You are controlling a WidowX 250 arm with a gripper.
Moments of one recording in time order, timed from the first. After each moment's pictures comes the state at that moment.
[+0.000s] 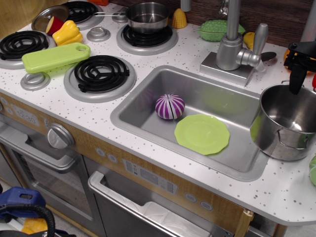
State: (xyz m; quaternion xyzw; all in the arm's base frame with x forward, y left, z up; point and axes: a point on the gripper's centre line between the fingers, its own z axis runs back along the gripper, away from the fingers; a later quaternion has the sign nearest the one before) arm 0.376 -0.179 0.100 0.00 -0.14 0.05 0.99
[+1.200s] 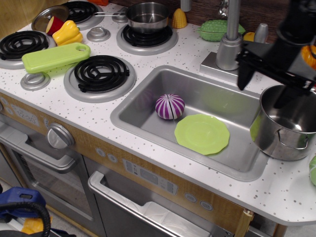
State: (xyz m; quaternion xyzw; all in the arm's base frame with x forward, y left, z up) arm 0.366 -0.109 0.074 0.07 -0.12 -0.05 0.99
